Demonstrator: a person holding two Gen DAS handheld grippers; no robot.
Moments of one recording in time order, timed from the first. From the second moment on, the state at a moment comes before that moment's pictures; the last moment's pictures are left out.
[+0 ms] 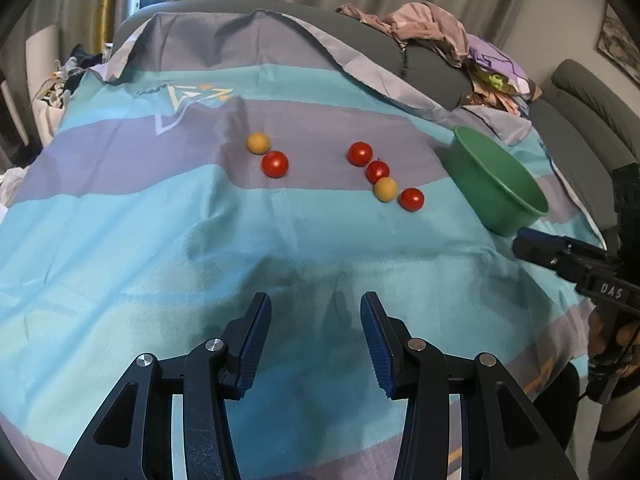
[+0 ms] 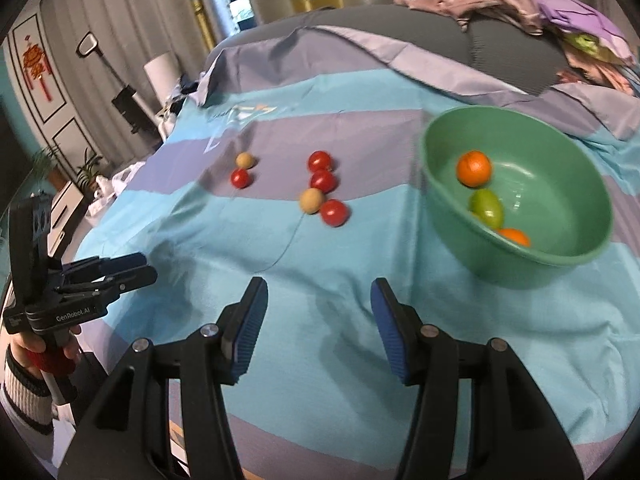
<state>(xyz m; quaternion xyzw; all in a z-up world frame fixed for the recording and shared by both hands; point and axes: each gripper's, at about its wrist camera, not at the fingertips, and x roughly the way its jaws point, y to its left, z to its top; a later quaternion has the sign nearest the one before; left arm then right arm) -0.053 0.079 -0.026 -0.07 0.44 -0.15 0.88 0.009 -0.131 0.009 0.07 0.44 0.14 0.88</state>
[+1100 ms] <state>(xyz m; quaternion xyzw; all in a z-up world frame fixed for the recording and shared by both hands) 0.058 0.019 -0.028 -0.03 0.43 -0.23 0.87 0.123 -0.097 -0.046 -0.04 0.50 0.16 0.85</state>
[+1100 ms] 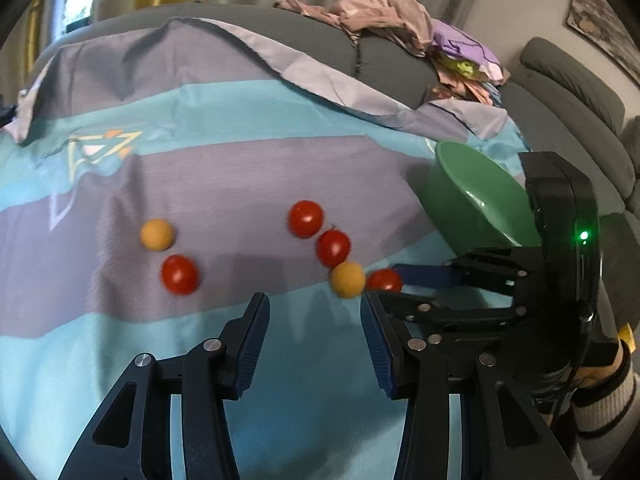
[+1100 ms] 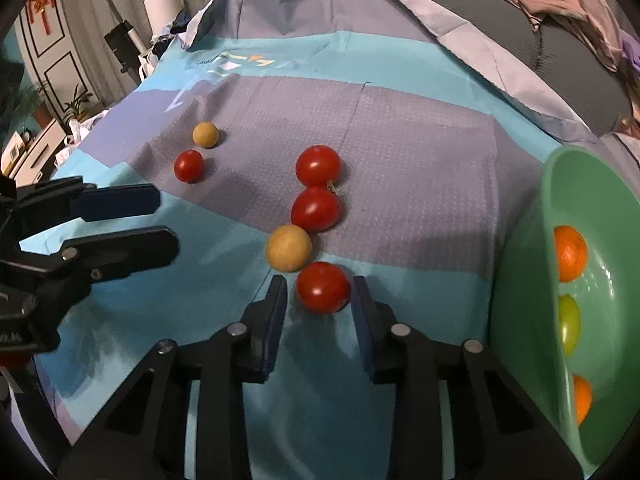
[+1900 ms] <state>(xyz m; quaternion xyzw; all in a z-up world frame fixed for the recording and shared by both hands) 0.094 -0.050 -0.063 0.07 0.46 -0.21 0.86 0.082 -0.137 -0.036 0.05 0.47 0.16 0.86</state>
